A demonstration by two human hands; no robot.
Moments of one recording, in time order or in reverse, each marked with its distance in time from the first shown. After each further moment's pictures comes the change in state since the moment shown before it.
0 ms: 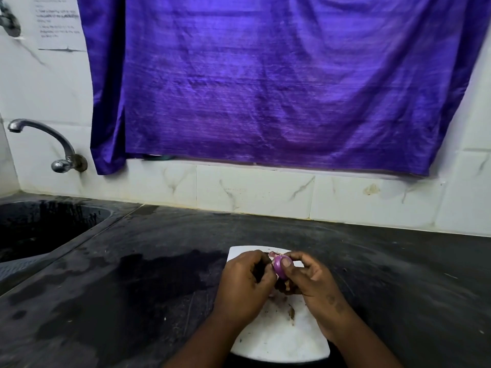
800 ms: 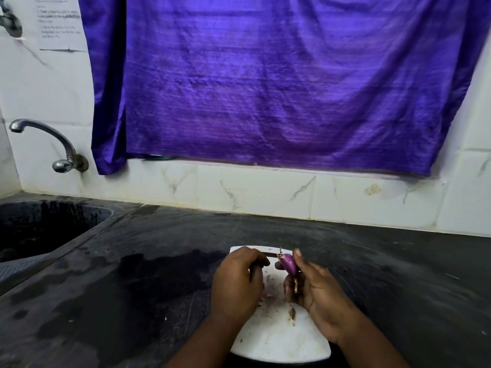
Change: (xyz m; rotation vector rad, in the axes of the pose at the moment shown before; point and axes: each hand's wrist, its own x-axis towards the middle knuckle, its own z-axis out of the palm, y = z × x) left_hand 0.002 -0.009 -0.004 0.224 0.060 -0.002; right_hand 0.001 -0.001 -0.004 0.210 -0.057 0.195
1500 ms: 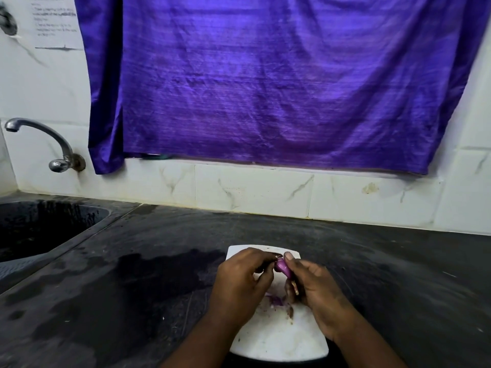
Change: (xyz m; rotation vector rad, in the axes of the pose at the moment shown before) left_hand -0.001 0.005 -0.002 -0.088 0.043 0.291; right_hand -0.005 -0.004 0.005 -0.137 0.056 -0.073
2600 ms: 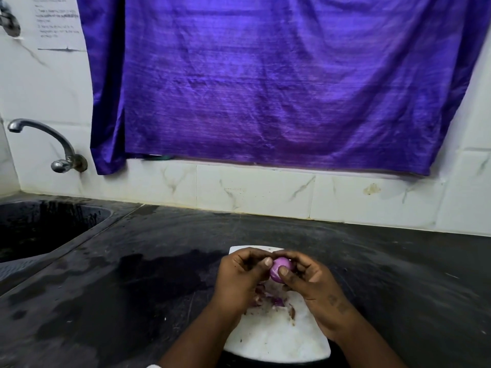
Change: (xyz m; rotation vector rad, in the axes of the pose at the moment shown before) left_hand 0.005 -0.002 0.005 -0.805 -0.028 -0.651; right_hand 0.005 0.008 -0.006 -0.030 -0.089 -0.203
